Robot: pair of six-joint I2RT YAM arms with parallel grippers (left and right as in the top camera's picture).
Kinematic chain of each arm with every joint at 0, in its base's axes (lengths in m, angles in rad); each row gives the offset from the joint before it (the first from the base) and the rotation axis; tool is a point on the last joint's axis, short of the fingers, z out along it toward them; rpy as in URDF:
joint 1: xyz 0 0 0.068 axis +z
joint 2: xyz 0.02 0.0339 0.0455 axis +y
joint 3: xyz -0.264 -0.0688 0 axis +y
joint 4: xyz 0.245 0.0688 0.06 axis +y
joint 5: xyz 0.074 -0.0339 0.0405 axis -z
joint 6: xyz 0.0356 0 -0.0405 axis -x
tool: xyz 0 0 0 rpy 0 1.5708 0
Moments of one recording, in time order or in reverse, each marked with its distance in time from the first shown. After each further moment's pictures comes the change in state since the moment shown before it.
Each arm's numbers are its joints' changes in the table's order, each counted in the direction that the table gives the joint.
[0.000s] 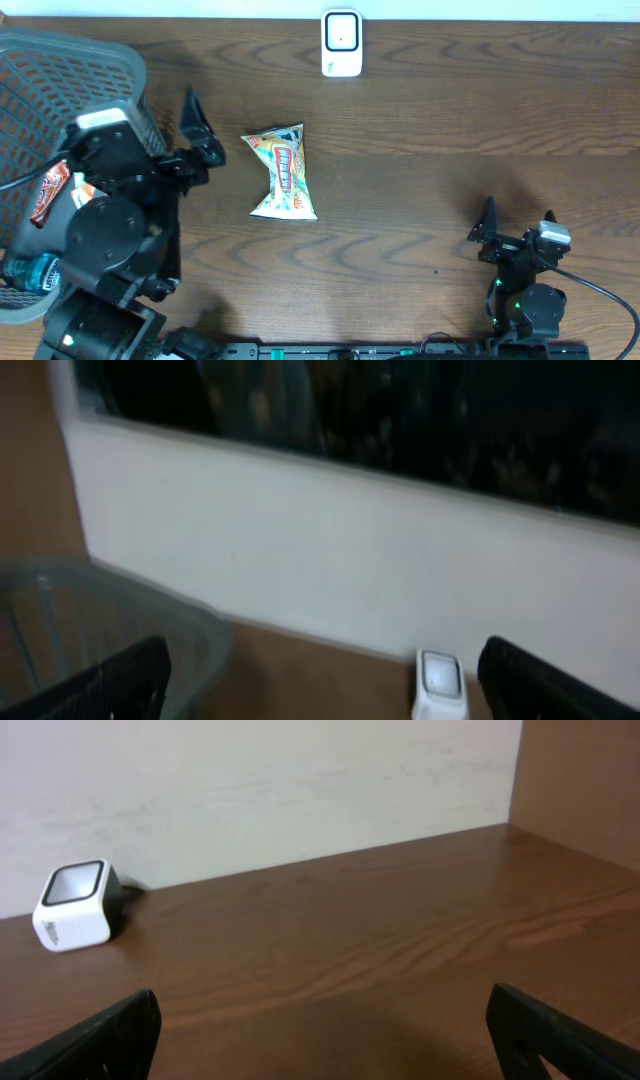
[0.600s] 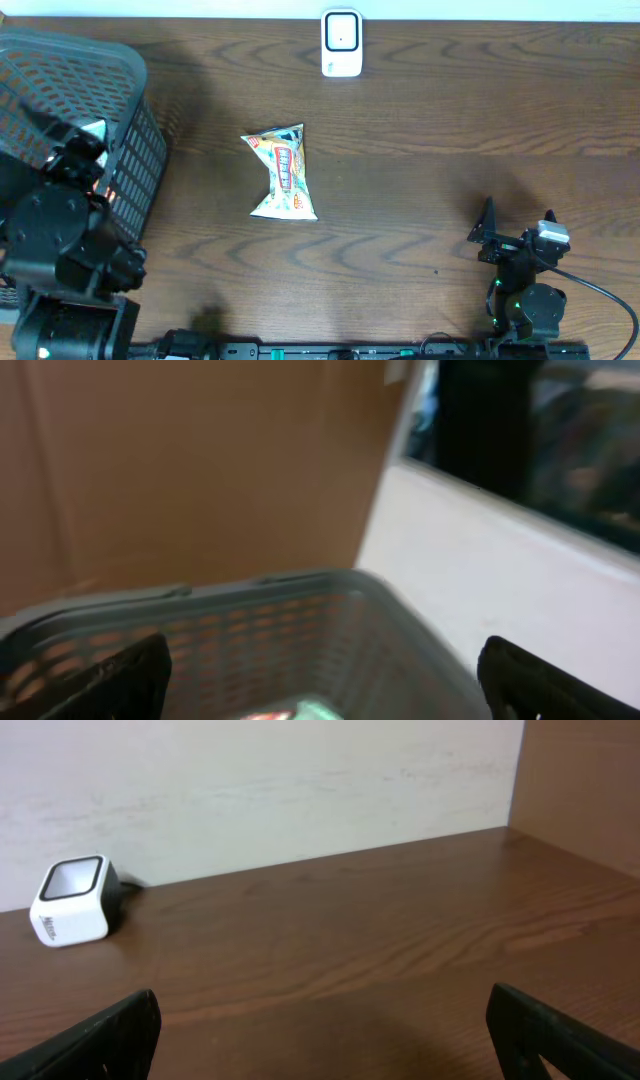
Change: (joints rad) left arm 0.377 0.006 -0.046 0.144 -0.342 0.122; right arm 0.000 0.000 0.000 0.000 -0.003 0.018
